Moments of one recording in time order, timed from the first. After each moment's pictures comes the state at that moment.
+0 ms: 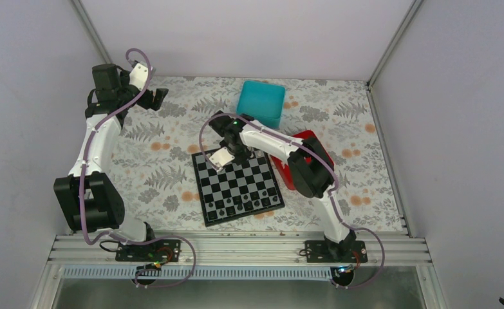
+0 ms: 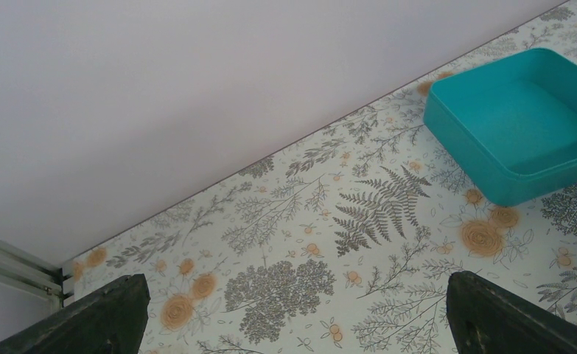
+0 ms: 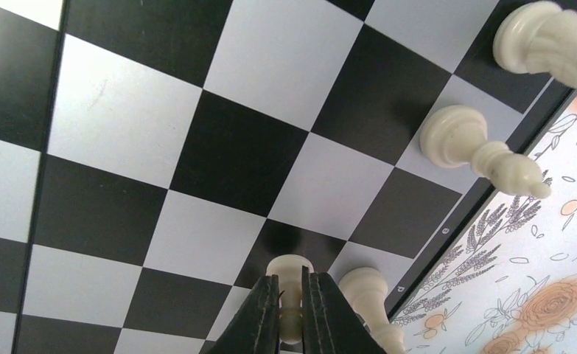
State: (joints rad) left arm 0.16 1.51 1.34 -0.33 0.48 0.43; right arm 0.85 2.22 1.85 -1.01 0.08 -1.45
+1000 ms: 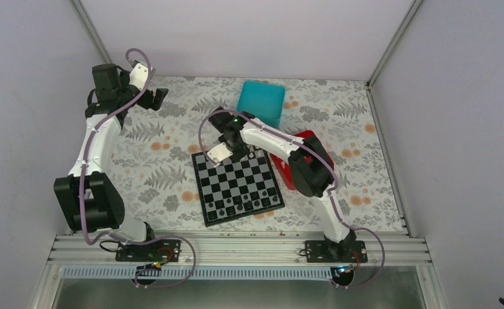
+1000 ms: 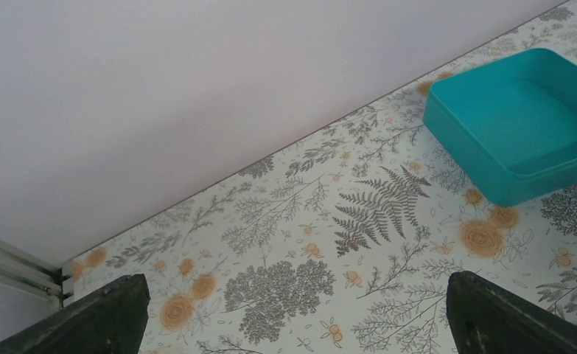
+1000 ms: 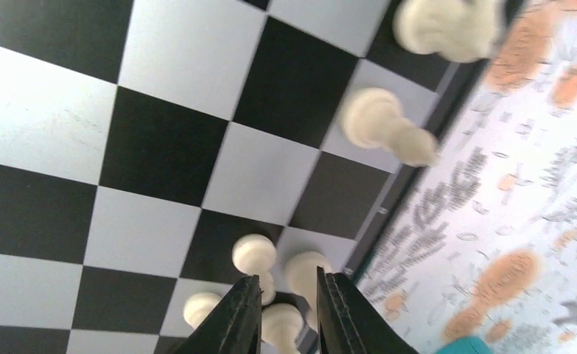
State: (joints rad) left arm 0.16 1.51 1.34 -0.33 0.48 0.43; right arm 0.83 2.23 1.88 -0.98 0.09 -1.42
